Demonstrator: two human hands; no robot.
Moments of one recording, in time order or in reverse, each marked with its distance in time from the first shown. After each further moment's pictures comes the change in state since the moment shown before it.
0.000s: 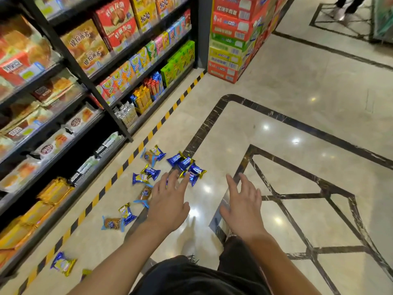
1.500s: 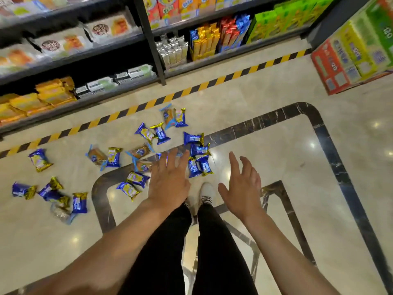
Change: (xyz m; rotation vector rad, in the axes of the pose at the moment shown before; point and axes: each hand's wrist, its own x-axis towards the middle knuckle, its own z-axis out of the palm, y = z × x) left_hand 0.292 -0.062 0.062 -0.332 -0.080 -0.645; right_hand 0.410 -0.045 0.050 -0.232 -0.337 -0.461
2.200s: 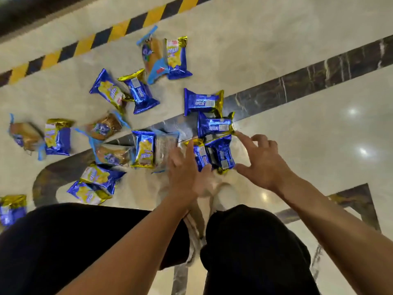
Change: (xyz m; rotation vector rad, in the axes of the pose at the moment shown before) left_hand 0.268 -0.051 0.440 -0.481 -0.204 -0.421; right_hand 0.302 0.144 0.386 0.014 -0.354 -0.160
